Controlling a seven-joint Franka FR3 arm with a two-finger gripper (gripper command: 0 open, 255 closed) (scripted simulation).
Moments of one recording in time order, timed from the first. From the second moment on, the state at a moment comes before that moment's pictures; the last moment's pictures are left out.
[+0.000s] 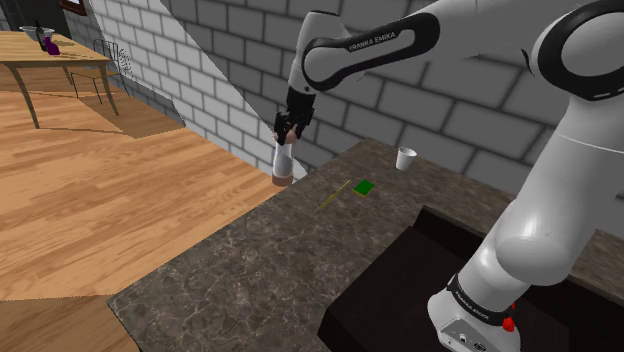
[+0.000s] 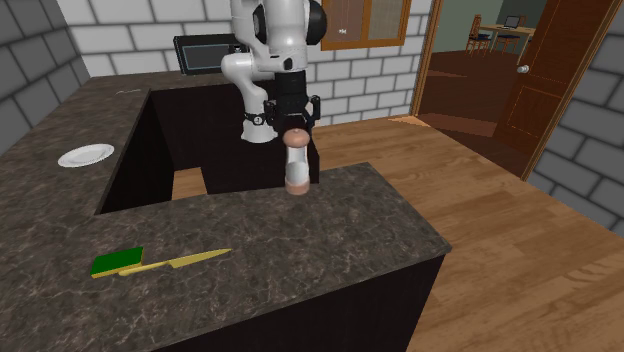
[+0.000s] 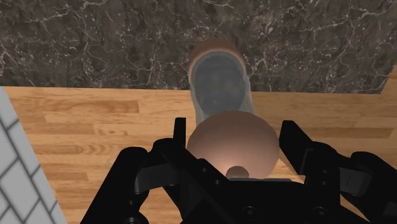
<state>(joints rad) 0.01 0.10 0.16 -1.95 -0.03 2.21 0.04</state>
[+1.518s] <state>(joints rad) -0.28 0.11 -0.08 -1.94 0.10 2.18 -0.55</state>
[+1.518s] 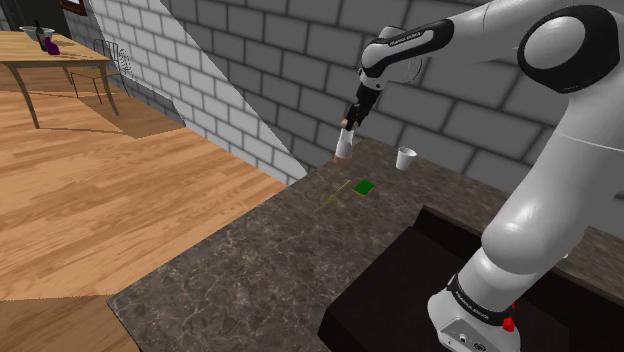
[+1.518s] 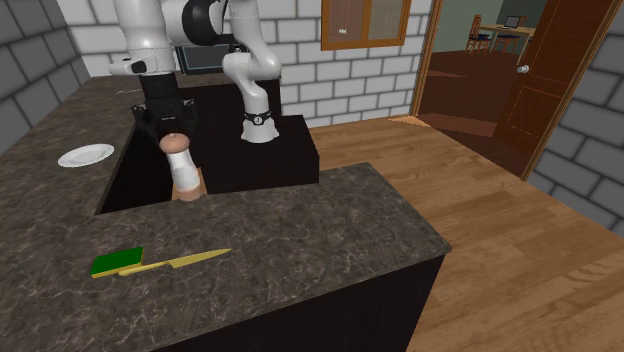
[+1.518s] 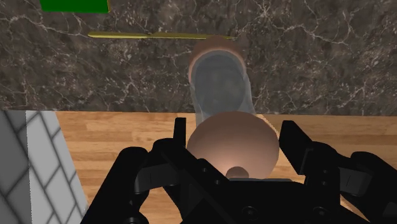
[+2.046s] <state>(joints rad) -0.38 0.21 -0.15 -1.79 0.15 2.12 -0.74</state>
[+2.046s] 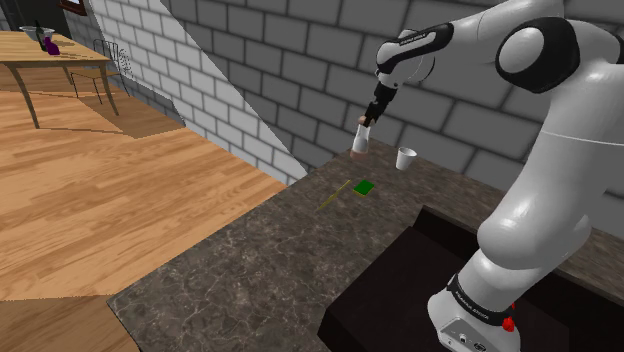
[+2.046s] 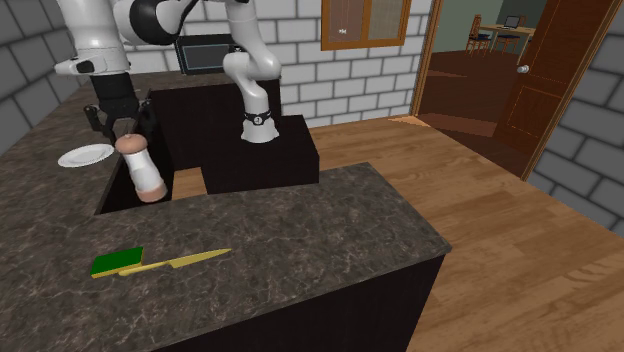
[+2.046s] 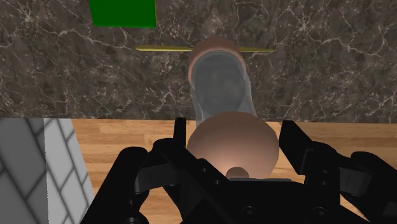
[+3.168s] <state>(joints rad) -0.44 0.33 -0.16 -1.80 0.20 2.24 -0.85</state>
